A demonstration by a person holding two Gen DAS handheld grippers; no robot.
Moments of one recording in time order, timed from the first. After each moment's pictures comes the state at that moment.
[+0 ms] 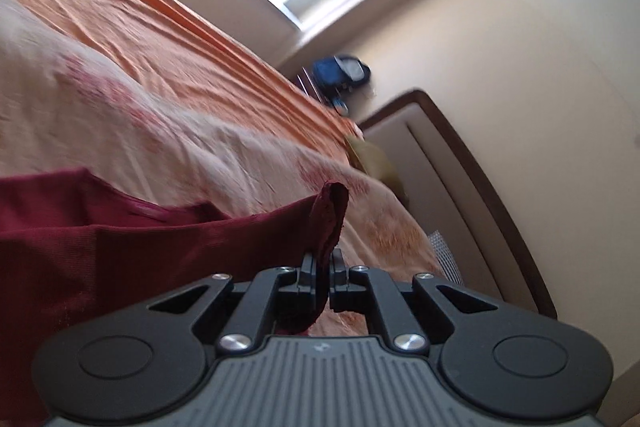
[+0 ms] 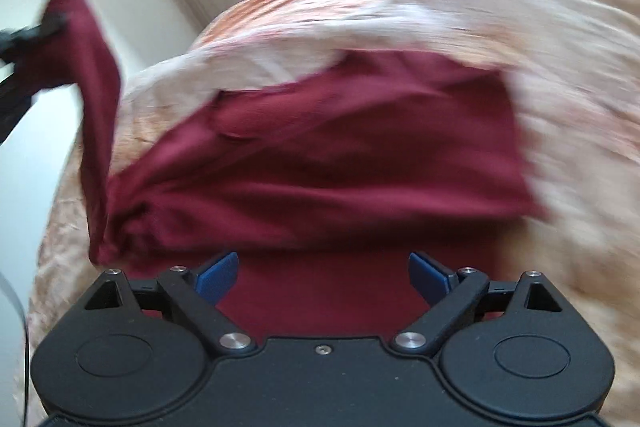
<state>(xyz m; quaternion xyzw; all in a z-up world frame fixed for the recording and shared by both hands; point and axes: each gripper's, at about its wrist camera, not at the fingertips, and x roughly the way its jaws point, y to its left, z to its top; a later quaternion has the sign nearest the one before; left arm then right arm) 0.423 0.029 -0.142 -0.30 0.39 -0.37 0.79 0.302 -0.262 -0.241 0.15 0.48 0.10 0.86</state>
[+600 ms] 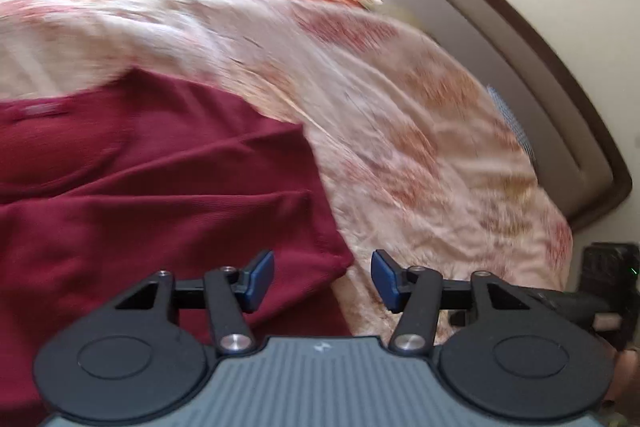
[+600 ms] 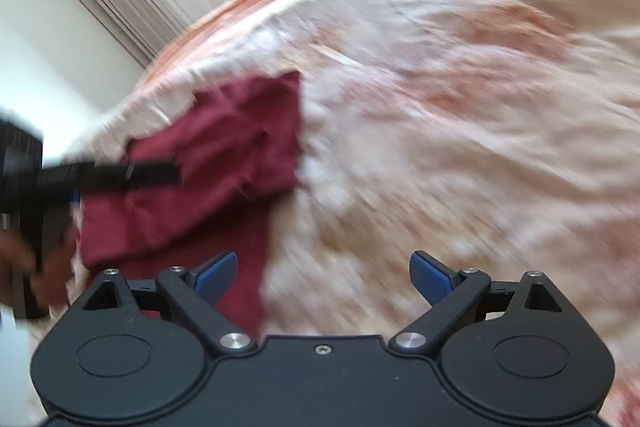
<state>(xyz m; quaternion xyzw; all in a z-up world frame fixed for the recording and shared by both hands) 0.399 -0.121 -0.227 -0.12 0.49 -0.36 0.78 0.255 -0.418 -0.242 0.23 0.47 0.05 0.85</state>
